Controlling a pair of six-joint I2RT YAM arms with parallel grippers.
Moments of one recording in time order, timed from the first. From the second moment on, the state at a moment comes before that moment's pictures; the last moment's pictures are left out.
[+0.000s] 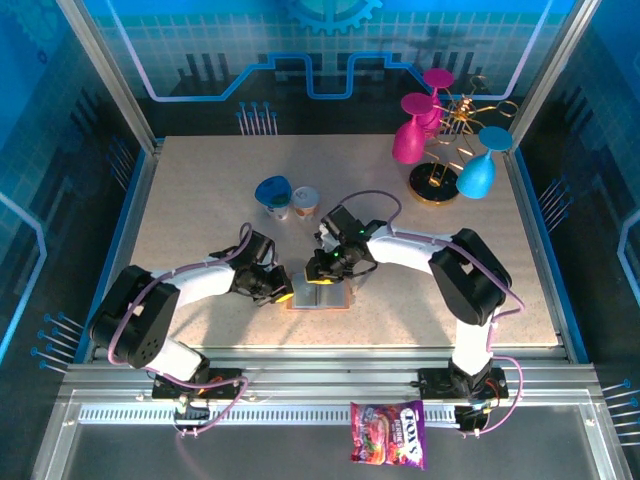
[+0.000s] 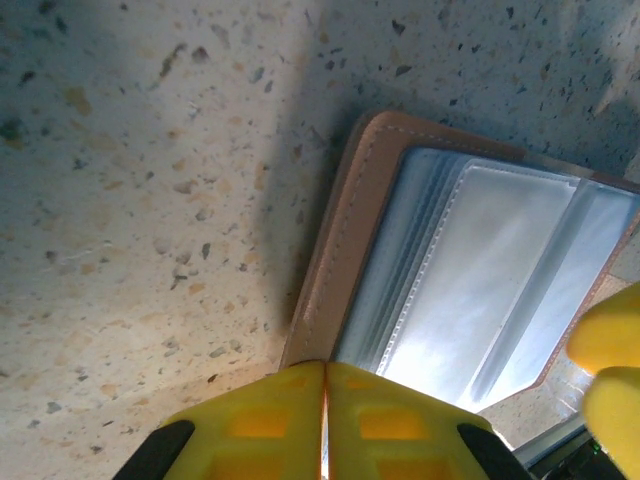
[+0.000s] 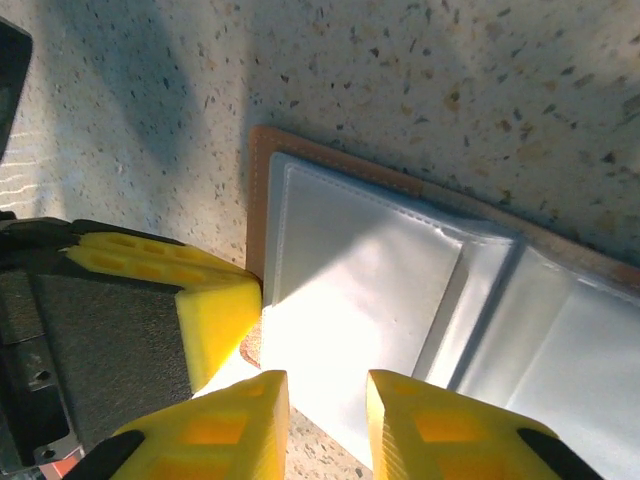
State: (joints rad) left arm -0.42 1.50 0.64 -0.31 0.45 -0.89; right arm 0.73 1.88 1.18 -0.45 -0.53 0.69
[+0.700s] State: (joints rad) left arm -0.42 1.50 0.64 -0.31 0.45 -0.89; right arm 0.74 1.92 1.18 -0.45 -0.55 0.70
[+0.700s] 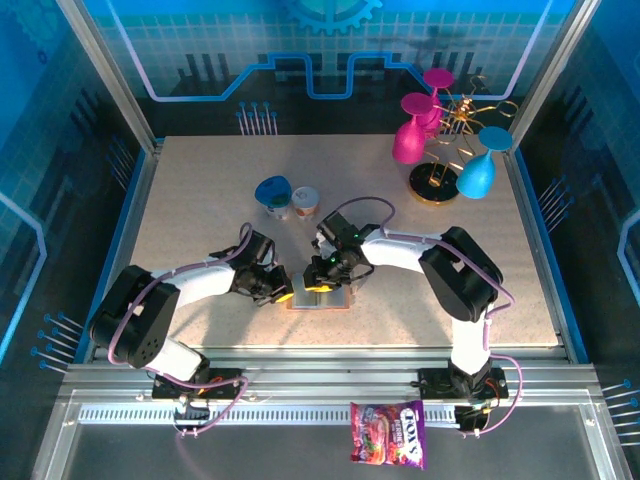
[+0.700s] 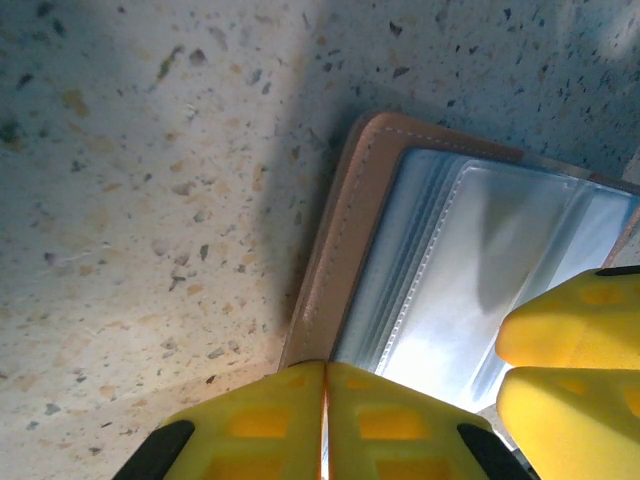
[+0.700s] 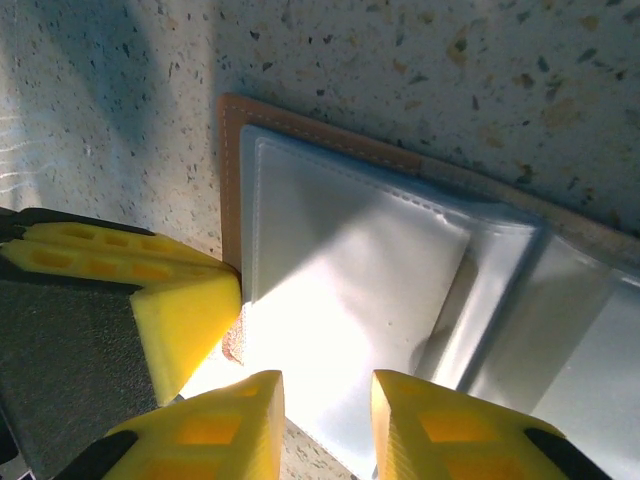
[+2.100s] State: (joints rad) left arm -0.42 1.51 0.64 -0.31 0.45 -0.87; right arm 0.74 1.89 1.11 -0.42 -0.53 0.71
